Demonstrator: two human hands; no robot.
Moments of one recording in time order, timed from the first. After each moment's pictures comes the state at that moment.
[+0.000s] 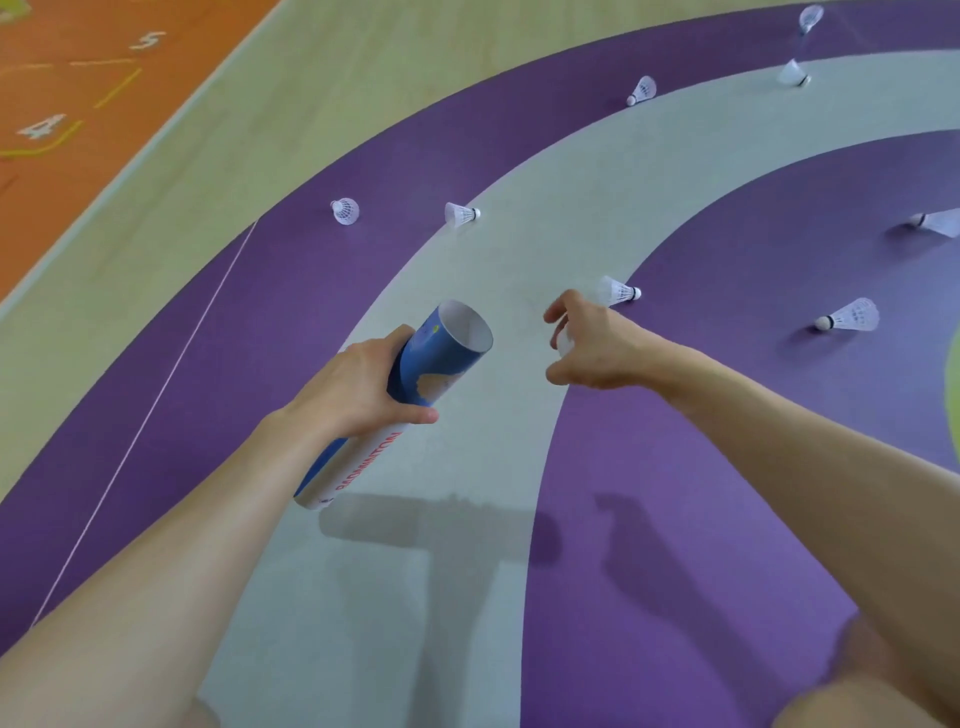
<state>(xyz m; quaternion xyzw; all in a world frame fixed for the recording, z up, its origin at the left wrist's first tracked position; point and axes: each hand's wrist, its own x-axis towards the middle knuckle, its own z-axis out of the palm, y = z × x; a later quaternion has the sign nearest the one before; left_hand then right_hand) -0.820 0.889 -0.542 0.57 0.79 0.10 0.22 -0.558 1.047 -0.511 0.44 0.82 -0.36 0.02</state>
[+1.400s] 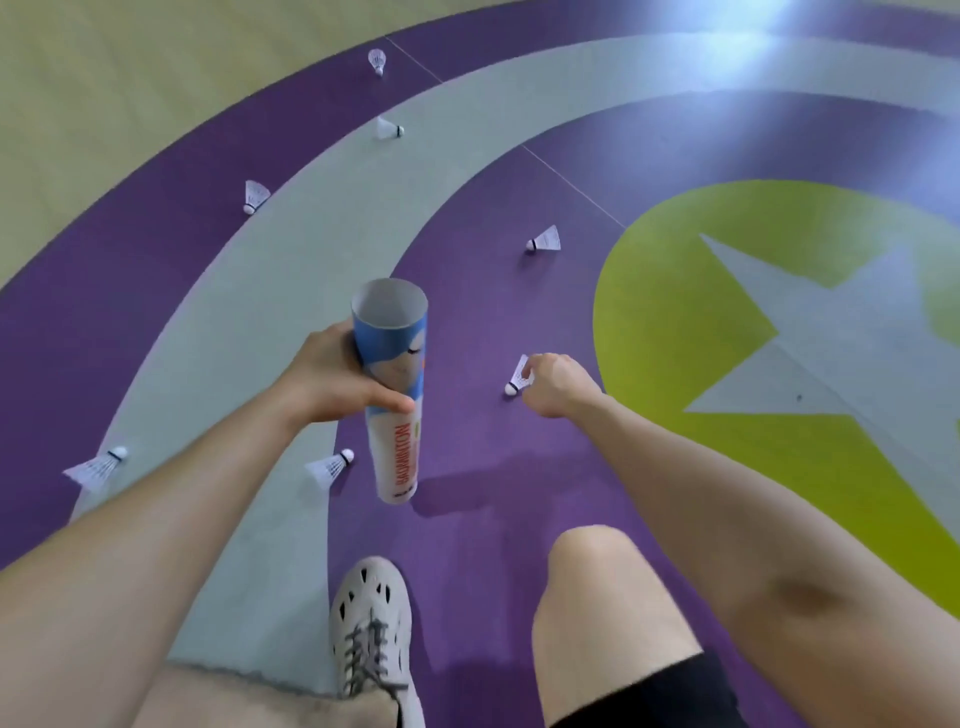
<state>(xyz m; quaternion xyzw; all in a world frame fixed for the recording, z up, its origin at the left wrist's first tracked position) -0.536 1.359 -0.452 0.69 0.62 0.09 0.37 -0.236 1.341 -0.568 0.75 0.60 -0.28 -0.01</state>
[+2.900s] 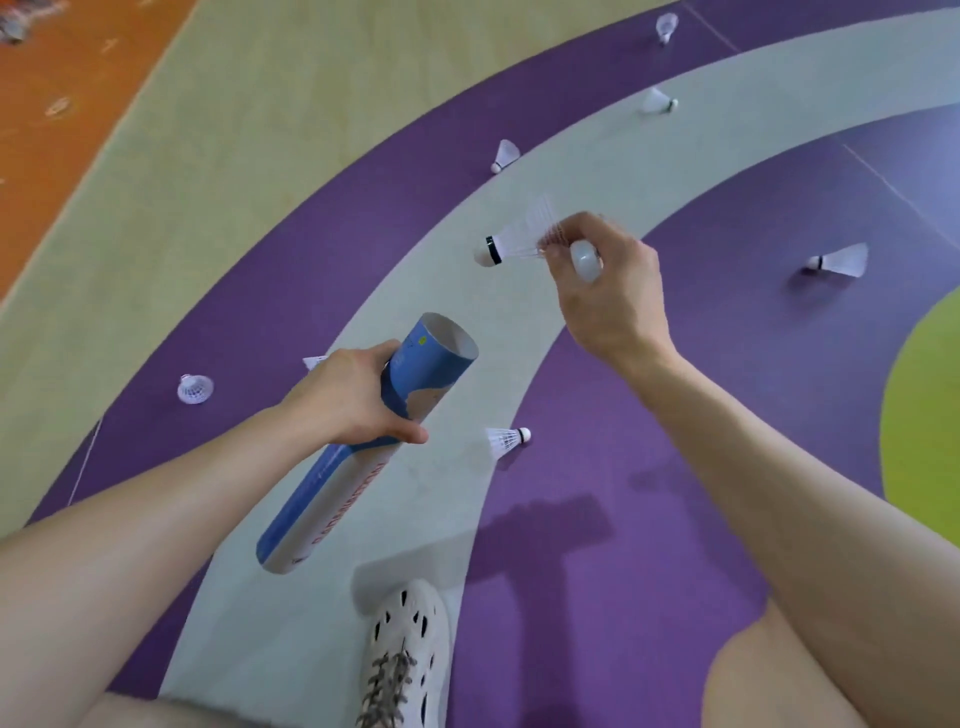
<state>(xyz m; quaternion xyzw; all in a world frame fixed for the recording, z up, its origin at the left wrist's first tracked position) -0.732 1.287 -0.468 0.61 0.76 -0.03 0.22 -0.470 1.391 -0.468 0.50 0.67 -0.29 -0.47</state>
